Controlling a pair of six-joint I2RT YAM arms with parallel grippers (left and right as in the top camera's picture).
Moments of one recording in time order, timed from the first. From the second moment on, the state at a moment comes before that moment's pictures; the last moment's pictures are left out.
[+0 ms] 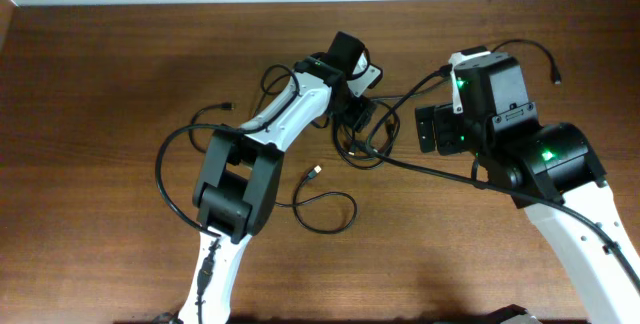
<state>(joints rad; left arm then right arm) -0.49 2.33 1.86 -0.74 0.20 0.14 0.38 1.32 1.45 -1.03 0.24 0.10</state>
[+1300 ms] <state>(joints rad) -0.41 1.66 2.21 -1.15 -0.08 0.02 0.38 1.38 1.40 -0.98 0.24 0.10</state>
